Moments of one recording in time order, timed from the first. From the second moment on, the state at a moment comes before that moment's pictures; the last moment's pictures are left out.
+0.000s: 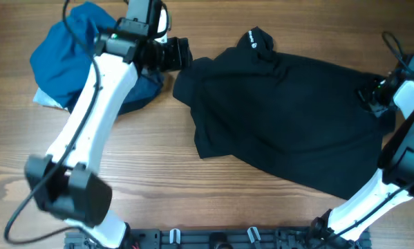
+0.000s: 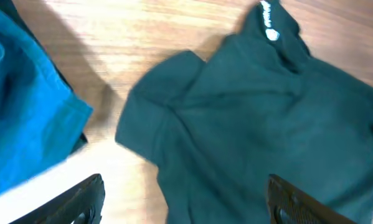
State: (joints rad) left arm -0.29 1.79 1.72 -0.99 0.19 -0.38; right arm -0.50 2.07 1.34 -0.49 -0.18 0.53
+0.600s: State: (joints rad) left arm -0.46 1.72 1.72 -1.19 0.20 -0.30; right arm -0.53 2.14 1.78 -0.75 -0.53 0.44
